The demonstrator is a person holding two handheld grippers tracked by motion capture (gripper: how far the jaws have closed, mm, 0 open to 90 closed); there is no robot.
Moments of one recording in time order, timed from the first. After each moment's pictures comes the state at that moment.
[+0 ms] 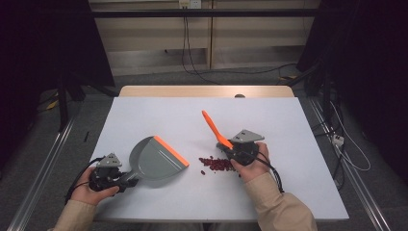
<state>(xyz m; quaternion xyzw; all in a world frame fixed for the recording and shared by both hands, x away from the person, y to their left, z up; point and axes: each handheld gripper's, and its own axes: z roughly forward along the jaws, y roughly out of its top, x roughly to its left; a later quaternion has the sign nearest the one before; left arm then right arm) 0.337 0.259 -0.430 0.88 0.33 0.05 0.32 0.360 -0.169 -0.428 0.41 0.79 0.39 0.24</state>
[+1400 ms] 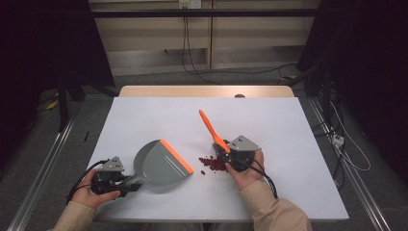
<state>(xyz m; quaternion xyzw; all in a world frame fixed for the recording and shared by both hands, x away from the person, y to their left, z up) 0.332 0.255 -0.433 0.90 0.30 0.03 0.33 0.347 -0.154 -0.436 0.41 0.75 0.43 0.29</state>
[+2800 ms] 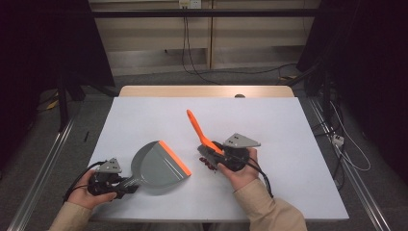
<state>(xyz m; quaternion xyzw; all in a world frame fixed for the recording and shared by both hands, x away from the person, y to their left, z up) 0.332 0.260 -0.436 0.90 0.29 0.02 0.32 0.342 -0.142 -0.417 0.40 0.74 0.50 0.20</state>
